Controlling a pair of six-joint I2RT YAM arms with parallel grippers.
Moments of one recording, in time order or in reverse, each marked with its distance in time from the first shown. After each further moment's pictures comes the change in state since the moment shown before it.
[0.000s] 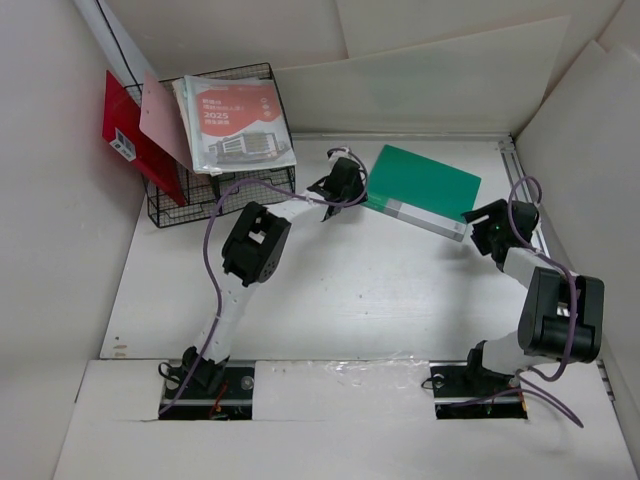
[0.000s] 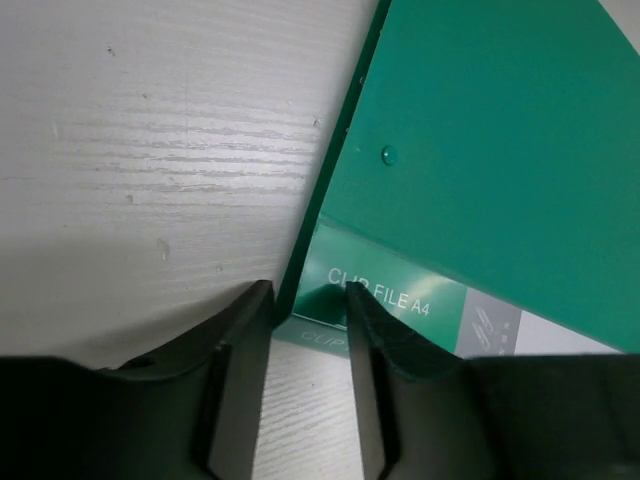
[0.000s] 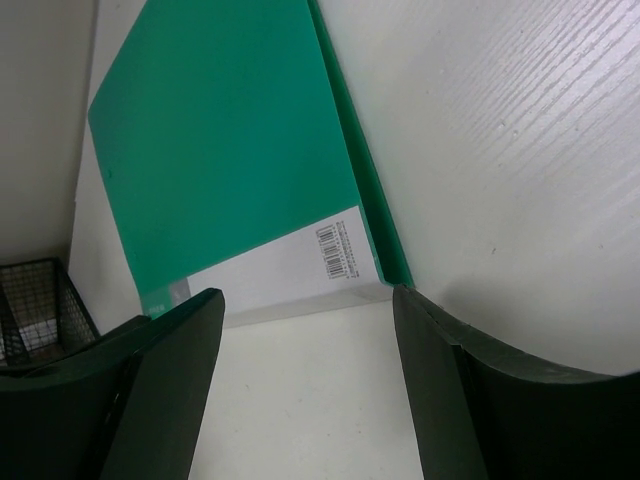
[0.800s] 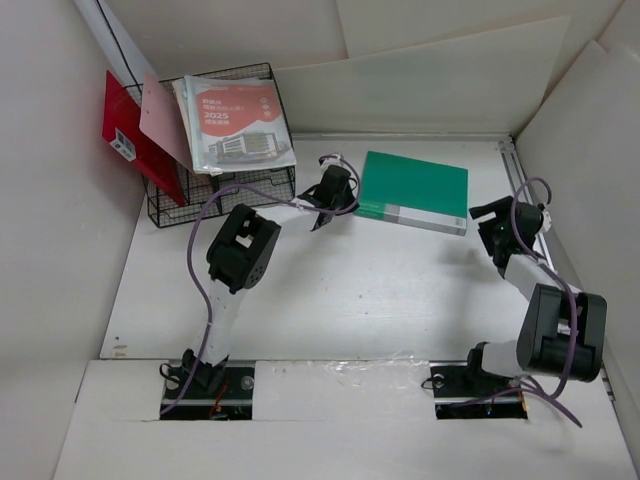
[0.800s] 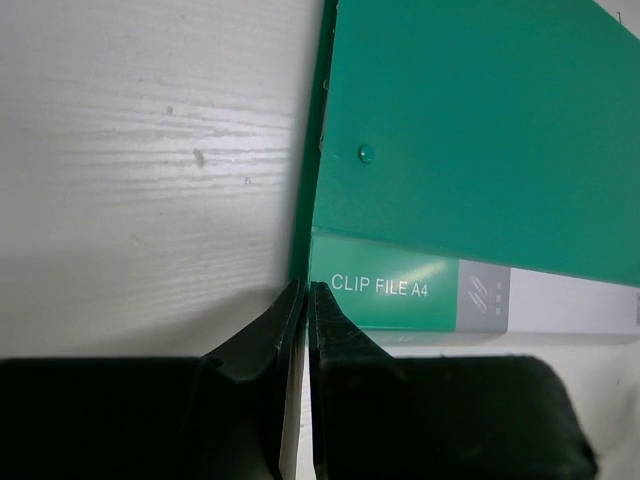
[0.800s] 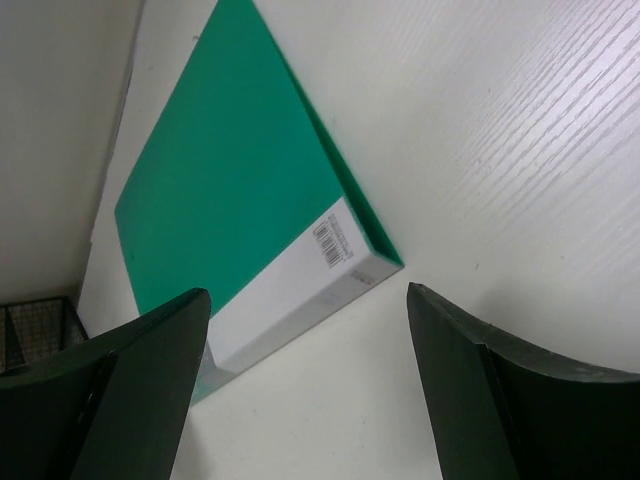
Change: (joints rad) left arm 0.005 -0.149 -0.234 0.106 0.030 -0.019; right arm 0.004 -0.122 -0.047 0.021 0.092 0.006
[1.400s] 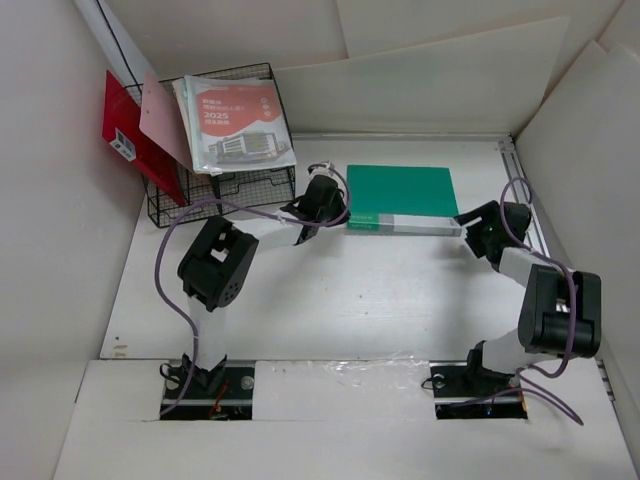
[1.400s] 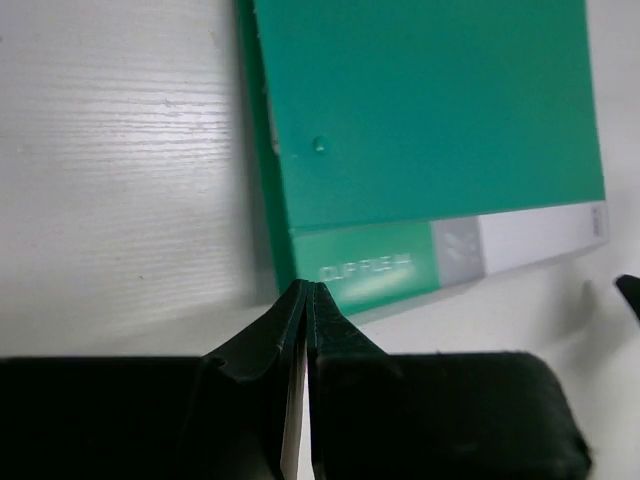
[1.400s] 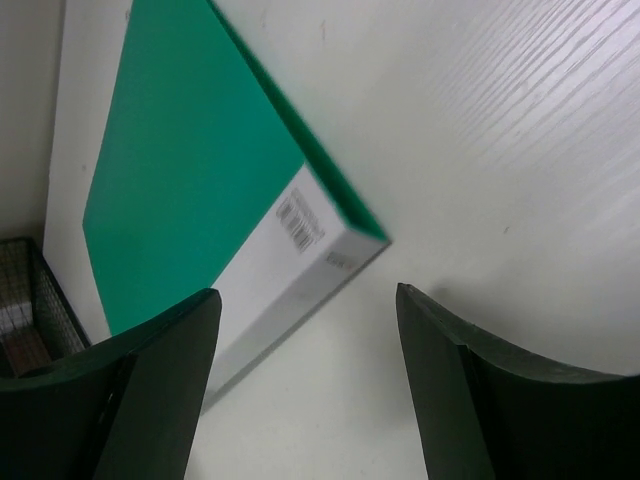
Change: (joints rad) left arm -0.011 -0.238 -0.300 0.052 0.045 -0.003; right arm 0.025 0.151 0.045 -0.013 -0.084 -0.014
